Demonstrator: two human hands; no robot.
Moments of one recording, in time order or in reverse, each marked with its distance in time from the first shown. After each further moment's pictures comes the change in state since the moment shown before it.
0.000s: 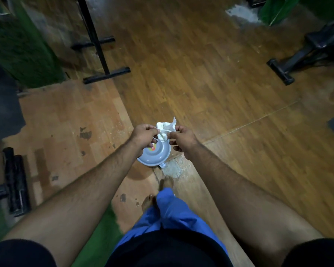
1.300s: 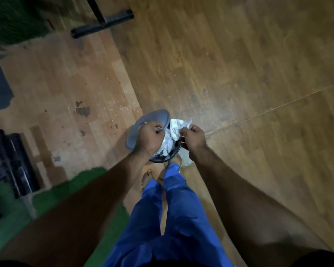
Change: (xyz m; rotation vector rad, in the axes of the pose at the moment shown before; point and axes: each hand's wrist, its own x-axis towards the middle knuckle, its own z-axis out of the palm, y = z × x) left_hand 0.233 -0.030 0.035 0.433 0.155 -0.011; right_hand 0.283 0.038 0.011 0.166 0.154 0.298
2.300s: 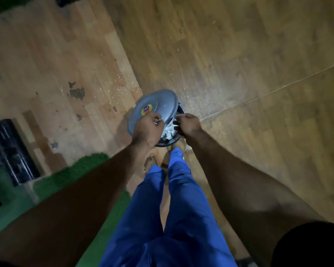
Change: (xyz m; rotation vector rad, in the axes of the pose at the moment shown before) left_hand 0.015 -0.073 0.025 0.126 -0.019 0.036; right_hand 0.037 0.054 0.030 -0.064 -0.062 0.117
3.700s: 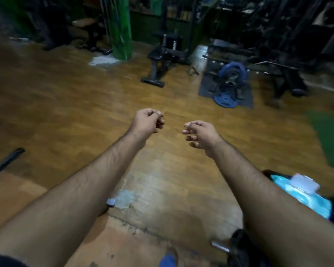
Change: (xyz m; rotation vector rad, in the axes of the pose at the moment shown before) left_hand -0.562 0.238 0.006 -0.342 -0.584 0.697; right_hand -0.596 0.237 -0.341 0.439 0.531 -0.590
